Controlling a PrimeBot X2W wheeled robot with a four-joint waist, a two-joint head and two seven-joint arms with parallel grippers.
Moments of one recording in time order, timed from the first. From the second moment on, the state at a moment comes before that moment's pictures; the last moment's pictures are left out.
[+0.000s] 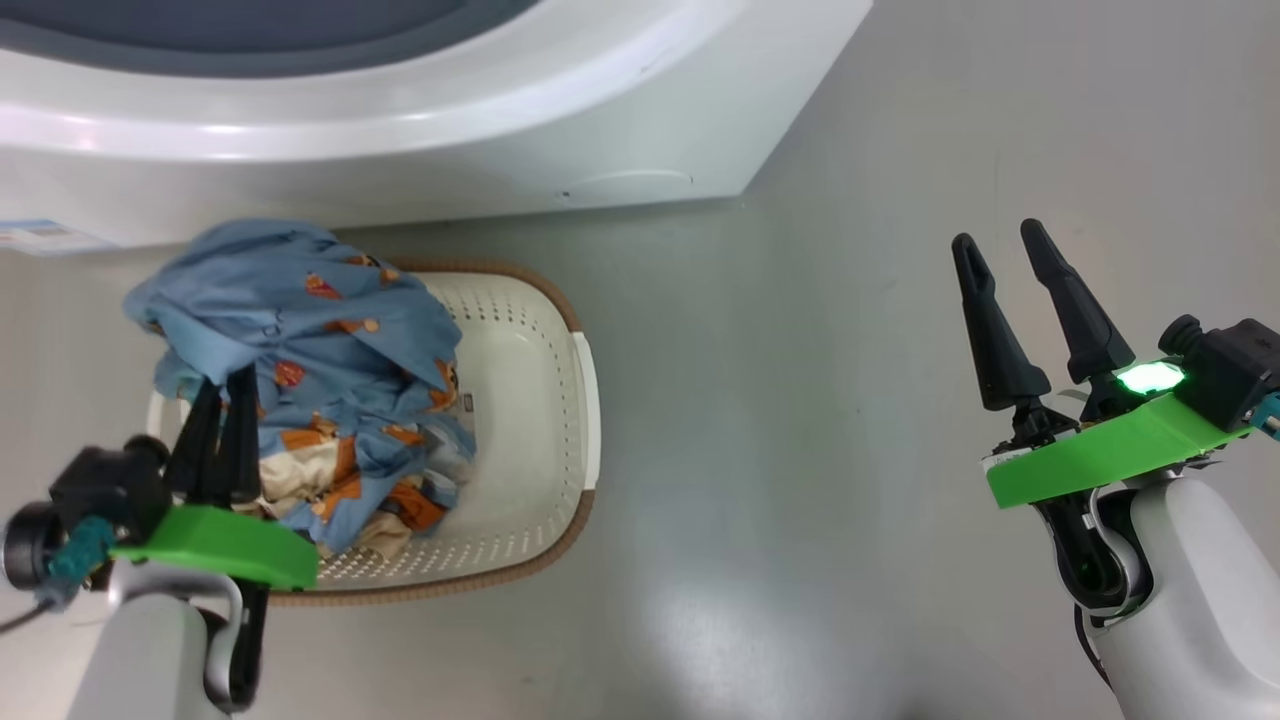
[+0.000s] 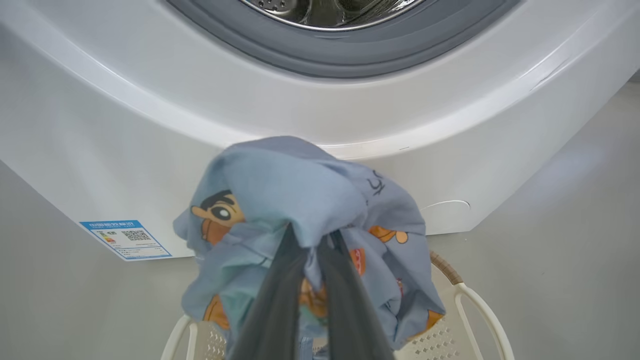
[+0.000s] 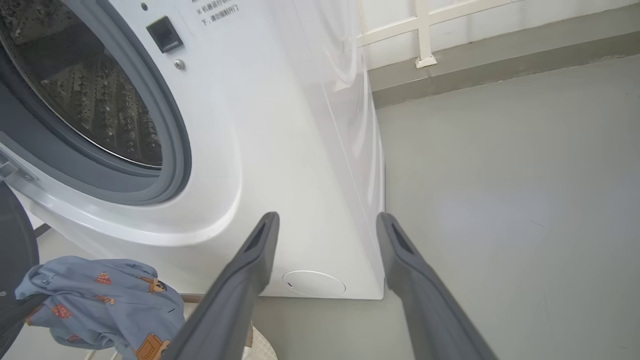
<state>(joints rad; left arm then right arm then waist) -0.39 0.18 -0.10 0.37 -0.26 -0.08 -0.25 -0.42 -0.26 0.19 0.19 0.60 0.13 -0.26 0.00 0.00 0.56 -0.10</state>
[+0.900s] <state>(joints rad) -0.14 0.11 -0.05 0.13 -0.23 -0.08 -0.25 -0.30 -0.28 0.19 0.23 0.61 0.13 -0.26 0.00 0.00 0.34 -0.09</state>
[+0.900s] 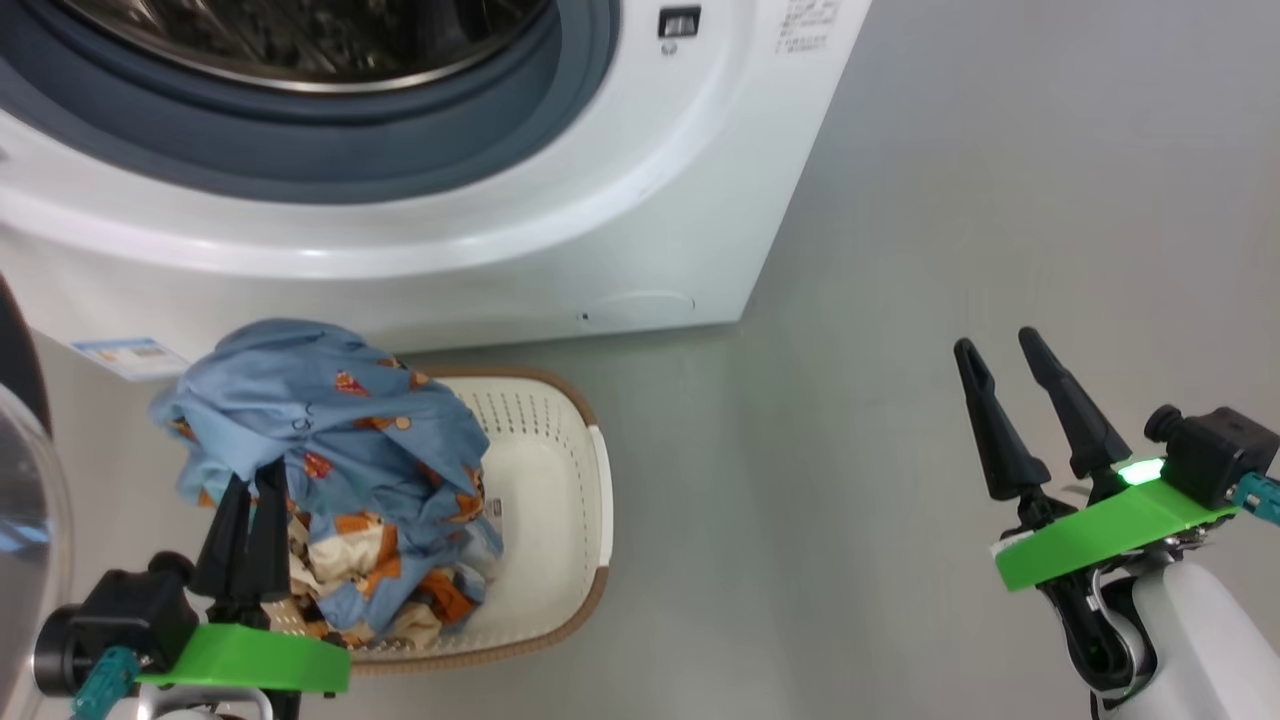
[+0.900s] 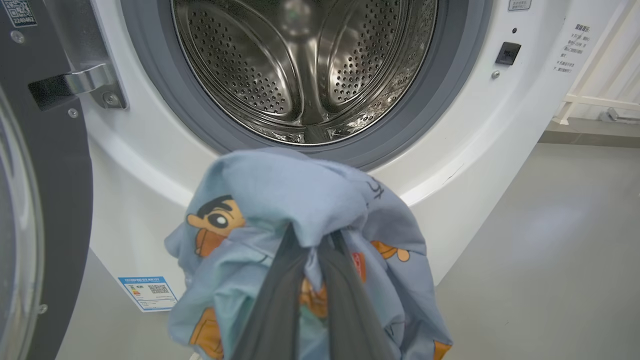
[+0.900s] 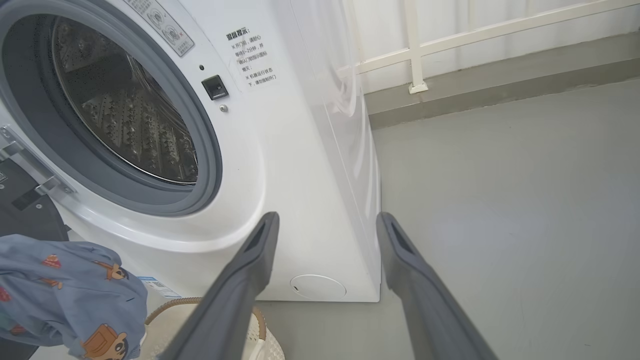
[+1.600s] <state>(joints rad) -0.05 0.09 -0.03 0.11 -0.23 -0.09 -0.25 -0.22 -0.28 0.19 0.24 0.61 0.13 -0.26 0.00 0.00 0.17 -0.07</state>
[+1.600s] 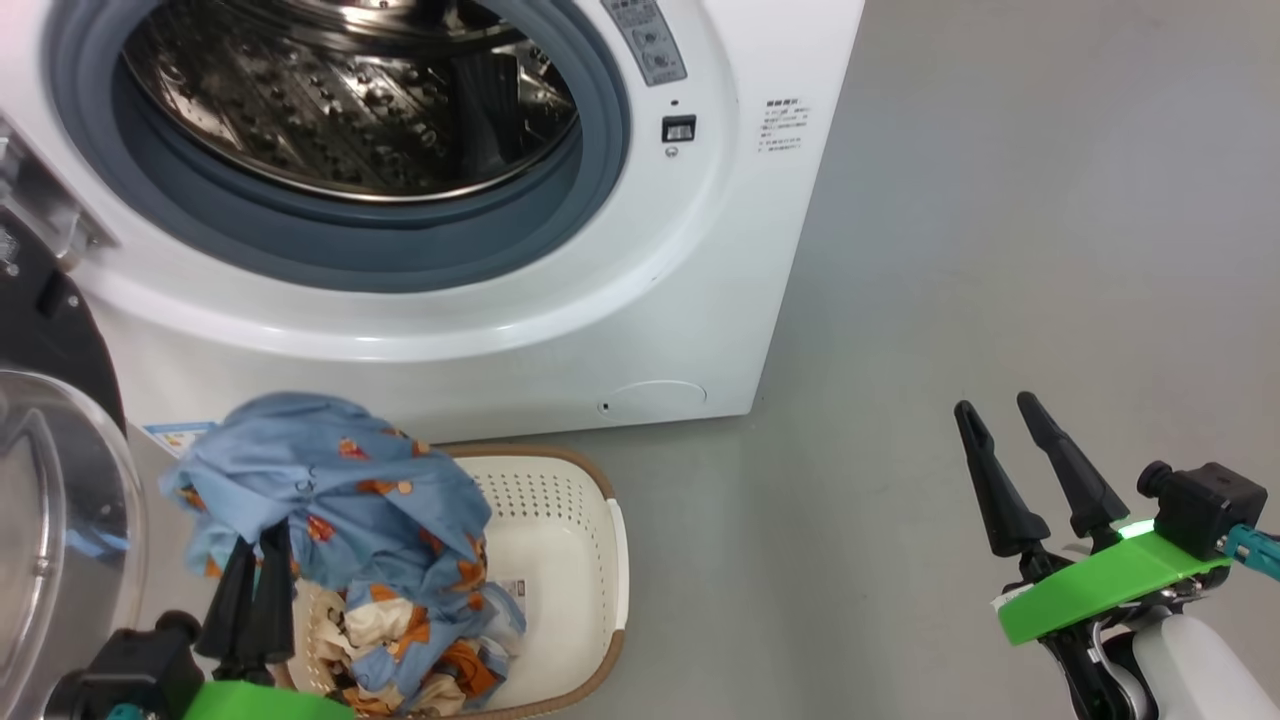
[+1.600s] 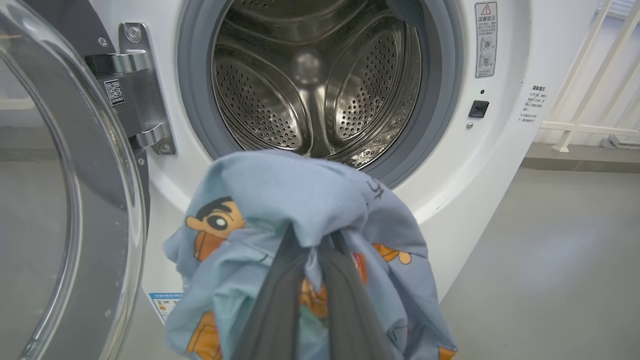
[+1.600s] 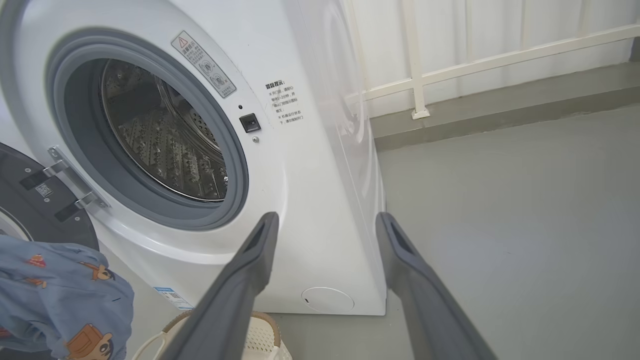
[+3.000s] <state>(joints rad) -0.04 0.06 -0.03 0.09 -0.24 -0.09 -0.25 -0.20 -0.29 0.20 0.23 0.61 0.13 -0.26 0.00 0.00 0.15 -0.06</state>
